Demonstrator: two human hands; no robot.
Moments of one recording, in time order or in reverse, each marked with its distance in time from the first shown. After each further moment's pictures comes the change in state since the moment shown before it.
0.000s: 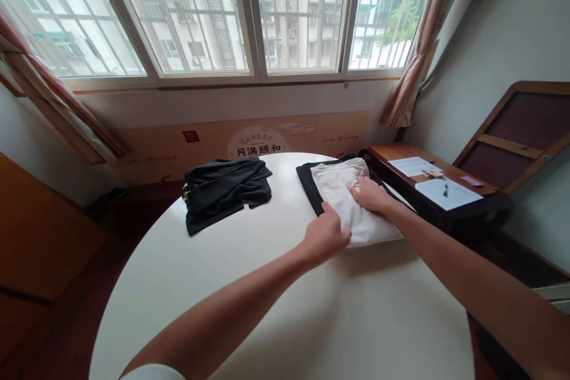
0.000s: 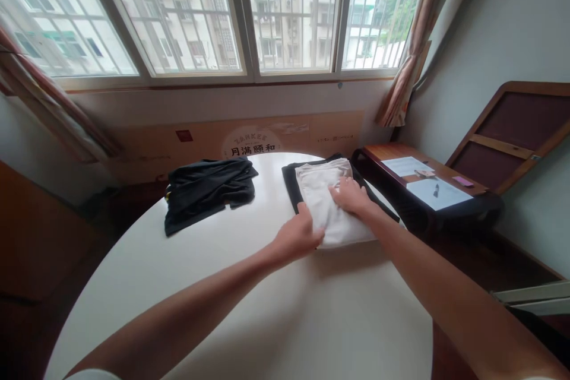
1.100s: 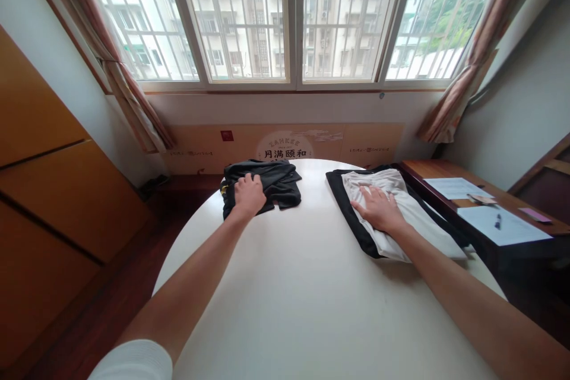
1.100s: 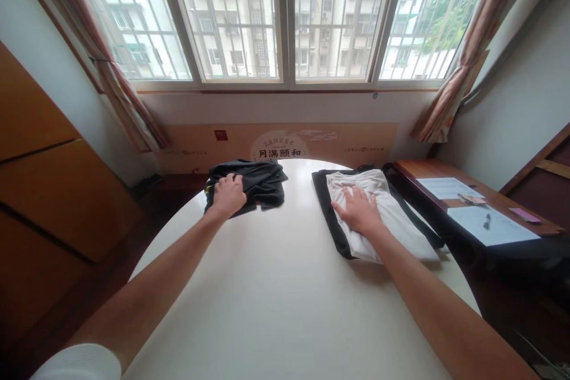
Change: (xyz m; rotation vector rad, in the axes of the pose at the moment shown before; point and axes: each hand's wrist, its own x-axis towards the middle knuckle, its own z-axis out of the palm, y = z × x) left_hand -0.002 -0.203 -0.155 0.616 0.535 -0.449; right_hand -0.005 -0.067 0.037 -0.141 -0.013 -0.187
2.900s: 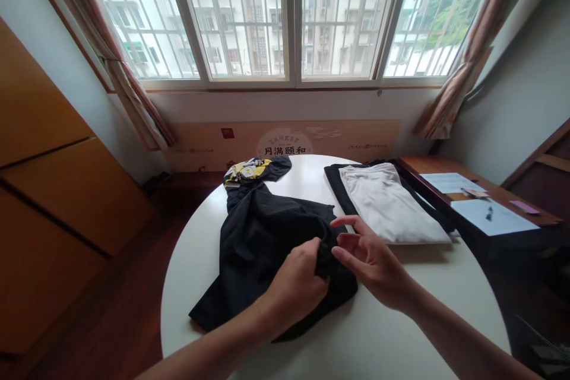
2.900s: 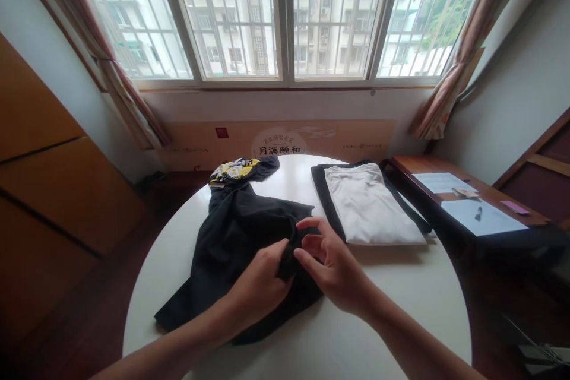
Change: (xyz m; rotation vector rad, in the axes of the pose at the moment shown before) left_hand -0.220 0.078 -0.071 -1.009 -0.311 0.378; right_hand -0.193 -0.093 -0.088 1.387 -0.156 -0.377
